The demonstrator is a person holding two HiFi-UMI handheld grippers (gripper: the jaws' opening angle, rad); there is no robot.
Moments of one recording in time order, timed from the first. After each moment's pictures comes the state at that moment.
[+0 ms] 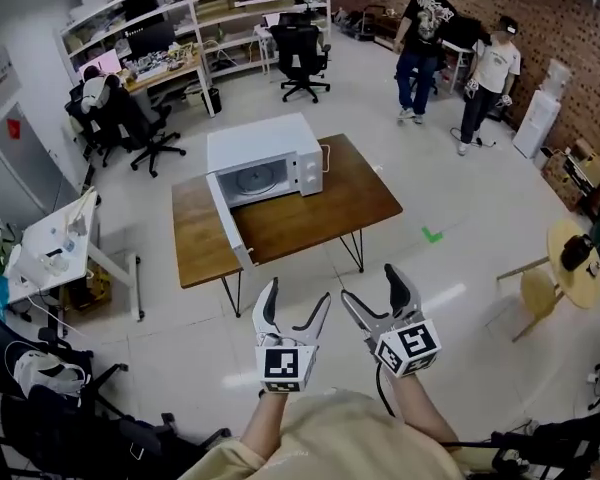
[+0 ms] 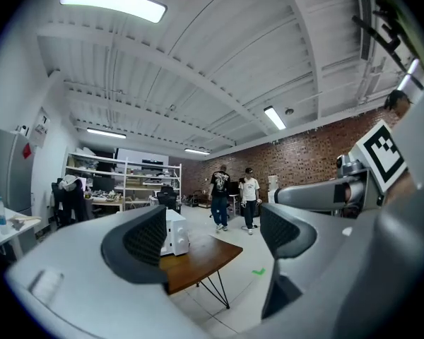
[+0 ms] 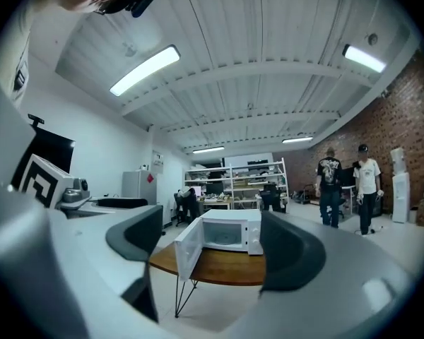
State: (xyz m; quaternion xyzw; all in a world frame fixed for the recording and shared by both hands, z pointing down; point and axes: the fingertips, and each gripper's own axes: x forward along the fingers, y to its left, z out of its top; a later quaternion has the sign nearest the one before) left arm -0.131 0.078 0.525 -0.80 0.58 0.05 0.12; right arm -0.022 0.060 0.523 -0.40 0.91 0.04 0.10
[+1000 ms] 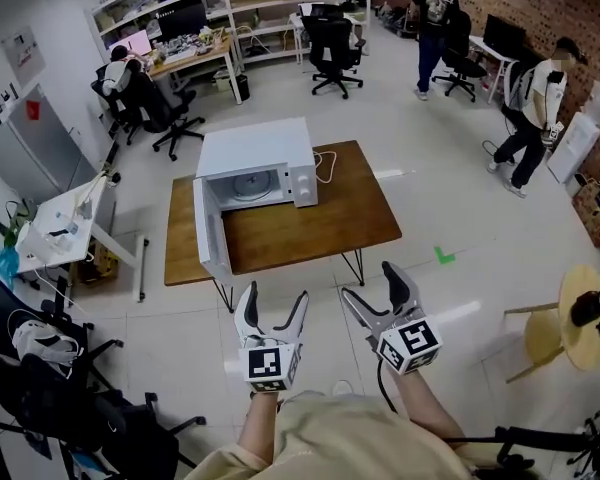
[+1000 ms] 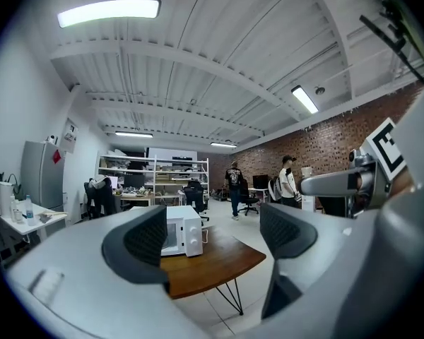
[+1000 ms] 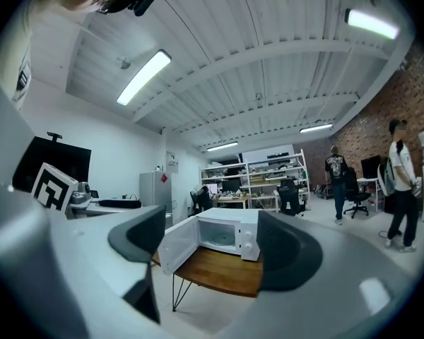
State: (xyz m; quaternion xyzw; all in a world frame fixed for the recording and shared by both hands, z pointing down) left arm -0.016 -0.058 0.547 -0.73 0.68 0.03 0.11; right arm 0.131 -0.096 0.528 -0.31 0.94 0.02 0.10
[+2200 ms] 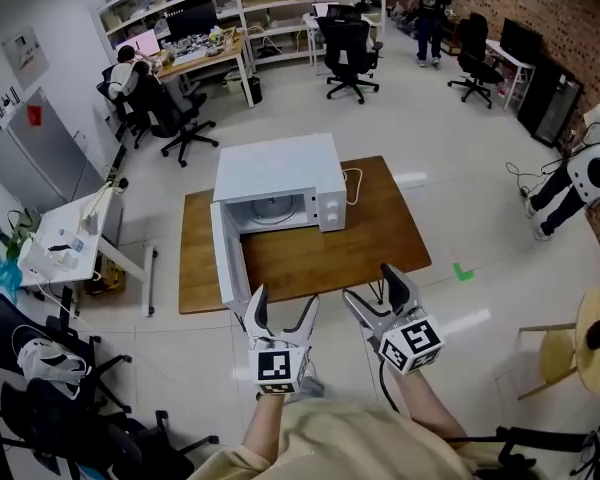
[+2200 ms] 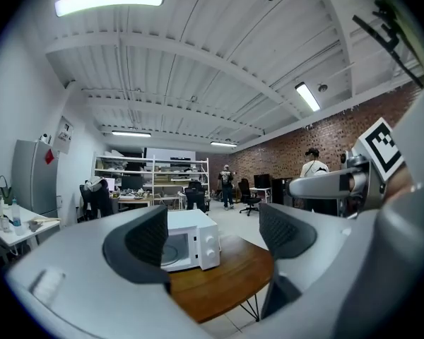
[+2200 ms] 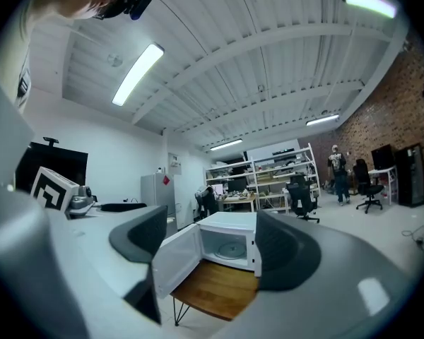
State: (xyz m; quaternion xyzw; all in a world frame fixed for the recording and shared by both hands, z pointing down) left arm -0.107 -0.177 0.549 -0.73 0.67 0.02 0.11; right arm 0.017 -0.216 0.534 -0.29 0.95 0.01 0.11
